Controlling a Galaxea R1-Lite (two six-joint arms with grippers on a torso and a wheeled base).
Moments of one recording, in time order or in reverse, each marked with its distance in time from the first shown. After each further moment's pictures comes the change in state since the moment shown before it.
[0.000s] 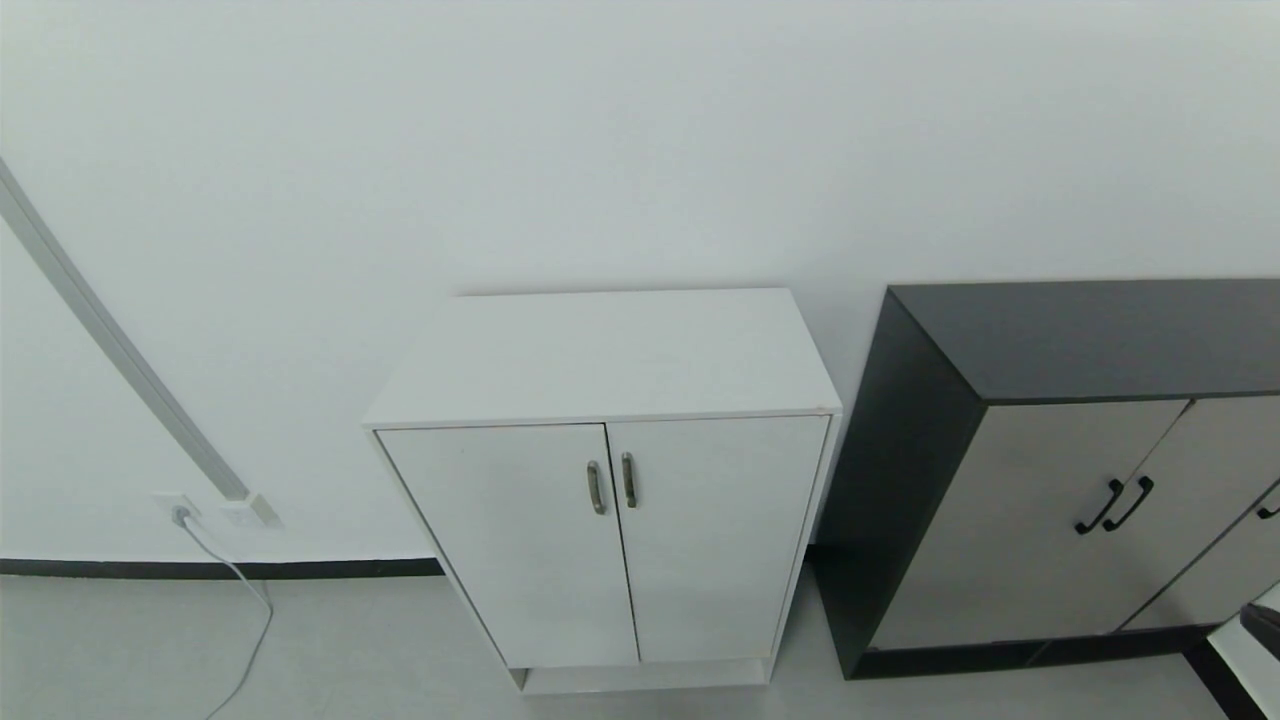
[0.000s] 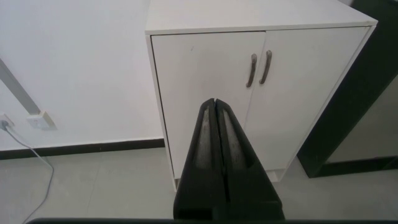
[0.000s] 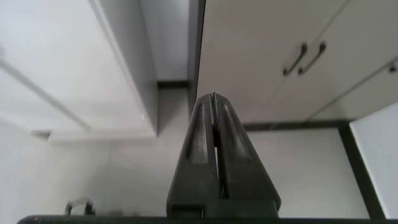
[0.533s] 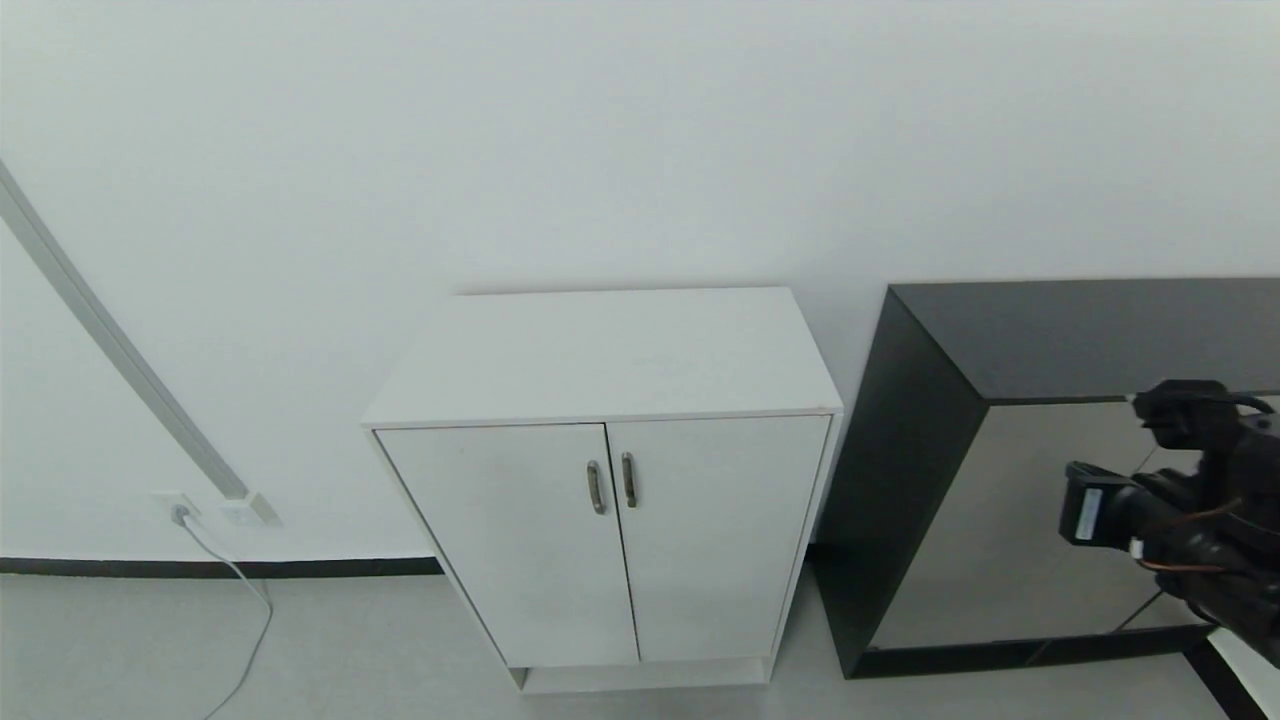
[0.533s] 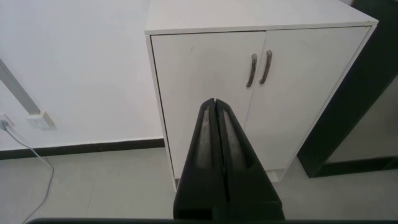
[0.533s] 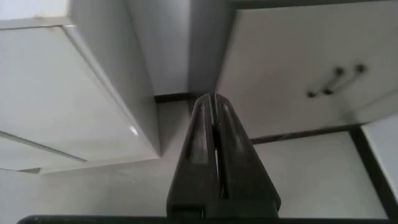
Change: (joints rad) left arm 0.000 0.000 0.000 0.000 0.000 0.000; right arm 0.132 0.692 -0.255 -0.479 -0.210 0.078
